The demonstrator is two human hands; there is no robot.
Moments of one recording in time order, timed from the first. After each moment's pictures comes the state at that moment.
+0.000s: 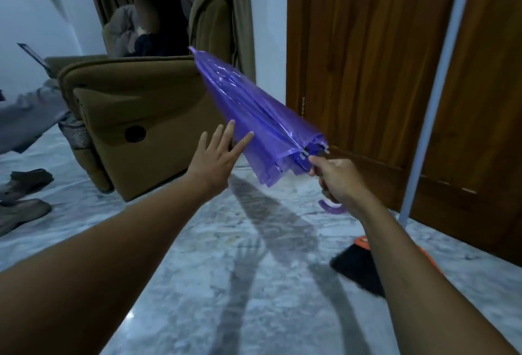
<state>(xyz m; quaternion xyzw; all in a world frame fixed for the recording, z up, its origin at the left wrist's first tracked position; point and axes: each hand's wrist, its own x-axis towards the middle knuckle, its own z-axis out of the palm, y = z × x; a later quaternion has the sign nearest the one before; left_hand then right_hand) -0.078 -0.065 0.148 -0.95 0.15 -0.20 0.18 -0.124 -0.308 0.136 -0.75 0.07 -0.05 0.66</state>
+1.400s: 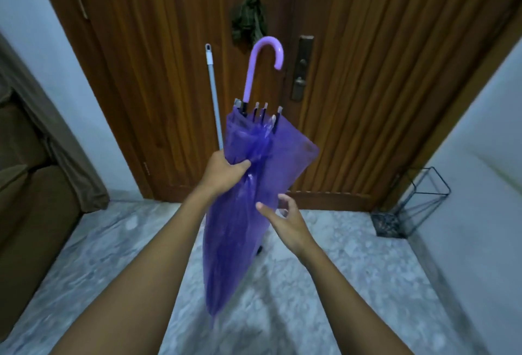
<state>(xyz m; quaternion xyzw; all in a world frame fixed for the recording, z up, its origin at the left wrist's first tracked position) -0.279 -0.258 0.755 -0.75 0.28 0.17 -0.57 -0.439 -0.319 0.689 -0.65 0.37 -0.18 0.64</state>
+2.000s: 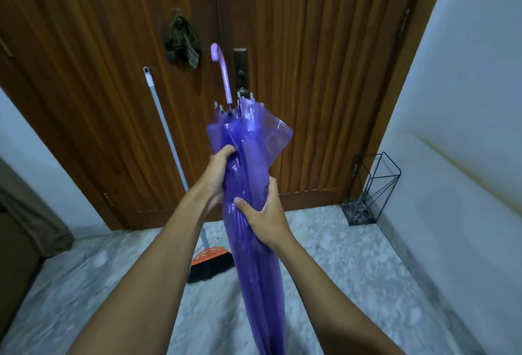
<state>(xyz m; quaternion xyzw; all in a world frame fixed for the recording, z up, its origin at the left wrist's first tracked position) -0.392 -0.348 0.791 -0.57 0.19 0.42 -0.68 -0.520 -0.368 0.722 -0.68 0.29 -0.36 0.57</state>
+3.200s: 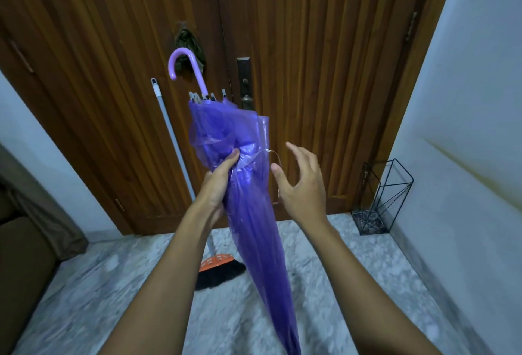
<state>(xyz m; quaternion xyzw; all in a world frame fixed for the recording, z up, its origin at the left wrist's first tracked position) -0.414 -0.352 0.787 -0.55 0.20 0.38 -0.72 -0.562 -0.435 0.768 -0.76 0.30 -0.48 0.31</state>
